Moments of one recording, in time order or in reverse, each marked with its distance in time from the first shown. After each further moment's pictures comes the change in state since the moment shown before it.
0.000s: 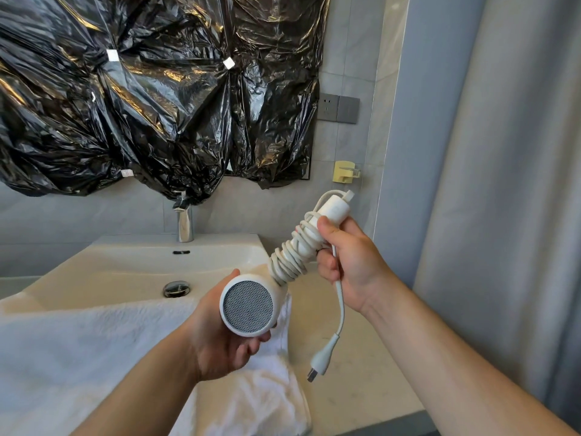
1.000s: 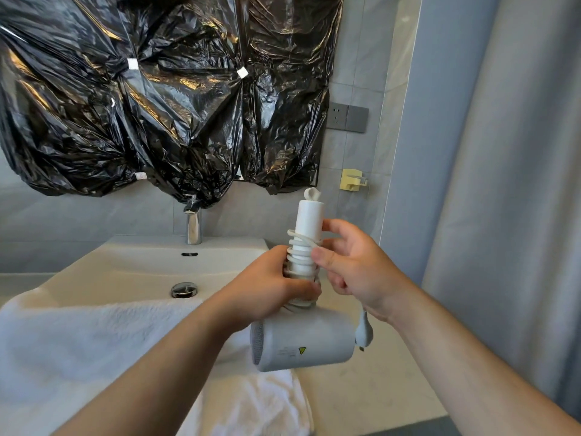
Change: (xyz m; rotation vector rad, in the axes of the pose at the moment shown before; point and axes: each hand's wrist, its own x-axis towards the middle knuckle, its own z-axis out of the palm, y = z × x) left_hand -0.009 0.029 0.049 0.771 -0.079 0.843; right_hand -0.019 -0.016 0.000 -0.438 -0.220 -0.066
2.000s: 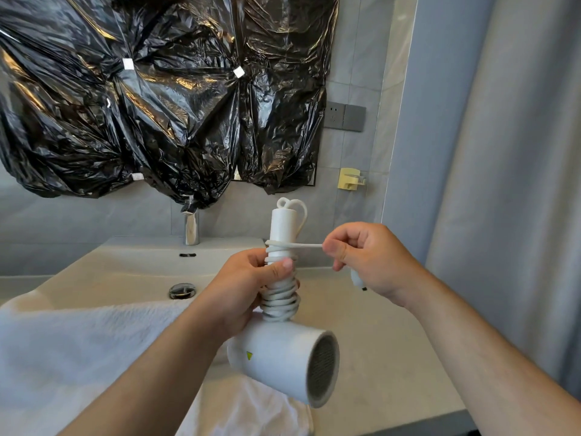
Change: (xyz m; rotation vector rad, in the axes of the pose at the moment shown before) left_hand -0.001 -0.021 -0.011 -0.616 0.049 -0.071; right_hand 0.002 -0.007 -0.020 -0.335 0.091 -0.127
